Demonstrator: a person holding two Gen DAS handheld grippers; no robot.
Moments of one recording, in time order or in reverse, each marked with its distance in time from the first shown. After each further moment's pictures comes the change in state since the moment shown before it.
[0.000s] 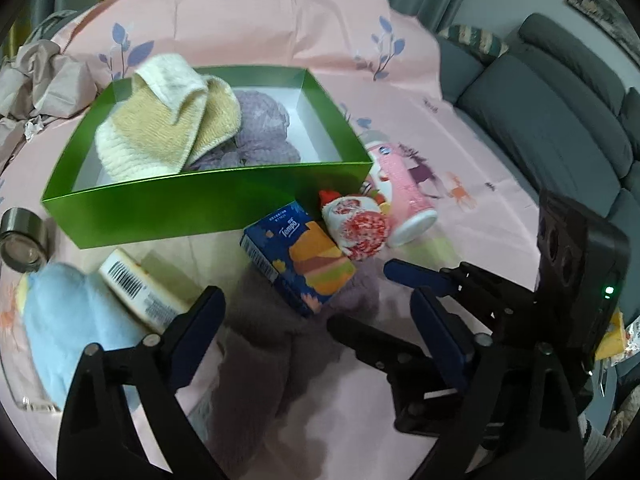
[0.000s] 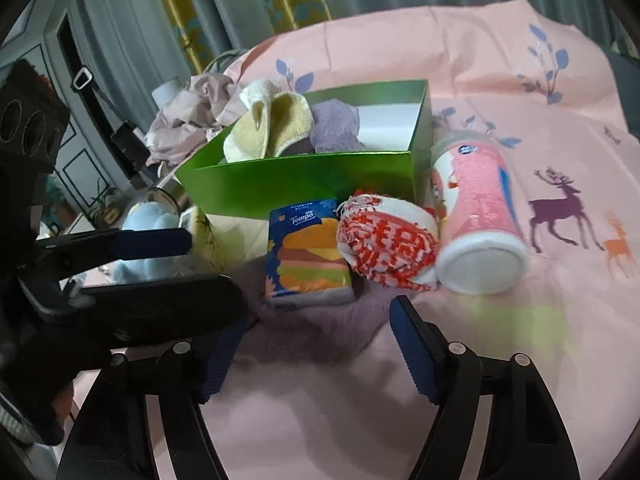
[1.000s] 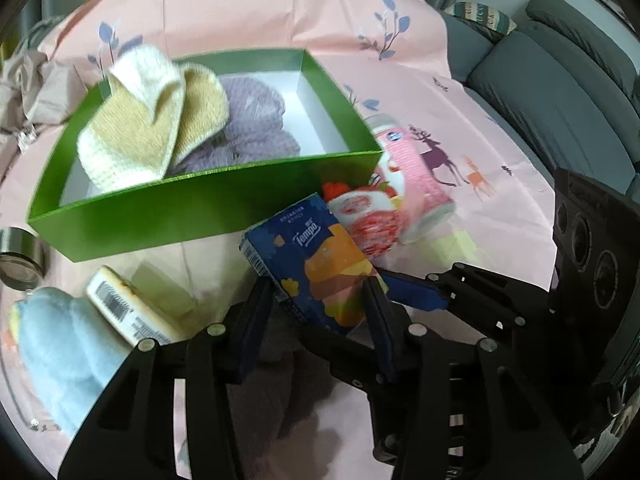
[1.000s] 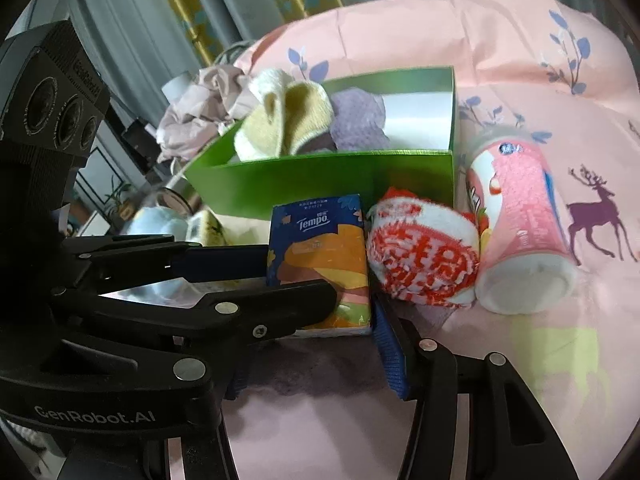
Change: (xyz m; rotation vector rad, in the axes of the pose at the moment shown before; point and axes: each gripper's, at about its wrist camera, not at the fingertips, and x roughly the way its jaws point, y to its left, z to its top) left arm 0.008 -0.009 0.007 0.044 0.042 0.048; right arm 0.011 0.011 0.011 0.005 0.026 0.062
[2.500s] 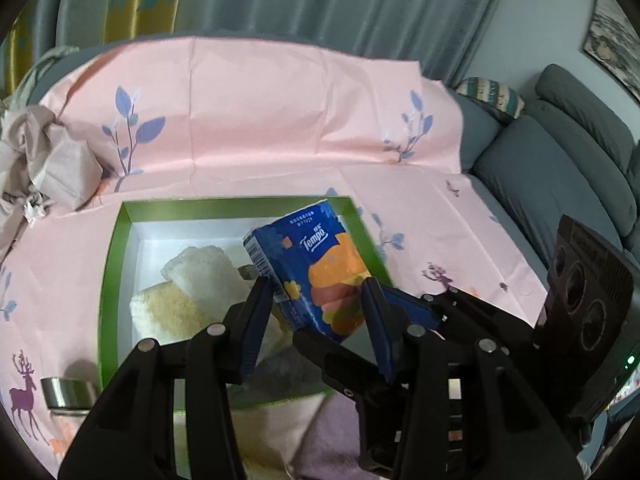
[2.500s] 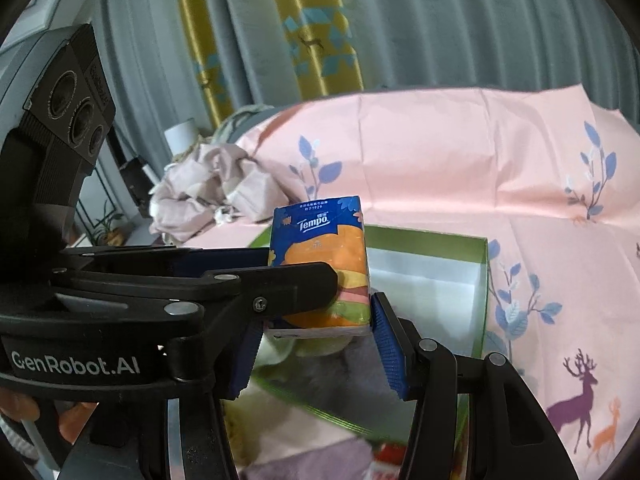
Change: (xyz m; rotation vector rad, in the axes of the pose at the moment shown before) left arm -0.020 0.072 0.122 -0.091 -0.159 -0.057; right arm 0.018 0.016 0.129 -0.107 -0.179 -0.056
